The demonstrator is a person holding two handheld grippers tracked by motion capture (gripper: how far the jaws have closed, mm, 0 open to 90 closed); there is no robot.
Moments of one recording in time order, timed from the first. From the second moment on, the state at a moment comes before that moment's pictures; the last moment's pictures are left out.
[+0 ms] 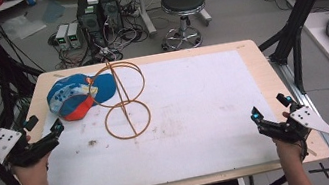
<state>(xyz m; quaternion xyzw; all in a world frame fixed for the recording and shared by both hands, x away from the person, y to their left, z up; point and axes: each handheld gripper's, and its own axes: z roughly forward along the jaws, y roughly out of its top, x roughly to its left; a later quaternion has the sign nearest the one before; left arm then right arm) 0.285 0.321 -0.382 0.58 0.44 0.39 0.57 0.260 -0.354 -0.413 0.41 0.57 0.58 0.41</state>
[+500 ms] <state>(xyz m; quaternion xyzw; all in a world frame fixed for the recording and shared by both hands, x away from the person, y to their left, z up) 0.327 0.336 -0.375 0.58 0.46 0.40 0.53 0.263 -0.348 -0.413 0.40 0.58 0.58 0.41</state>
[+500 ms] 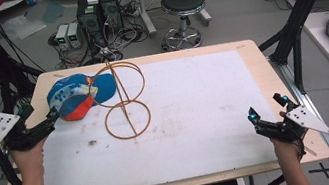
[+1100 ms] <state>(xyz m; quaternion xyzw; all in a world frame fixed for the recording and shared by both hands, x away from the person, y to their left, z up) 0.383 0.334 -0.378 0.60 0.47 0.37 0.53 0.258 -0.346 -0.411 0.40 0.58 0.58 0.41</state>
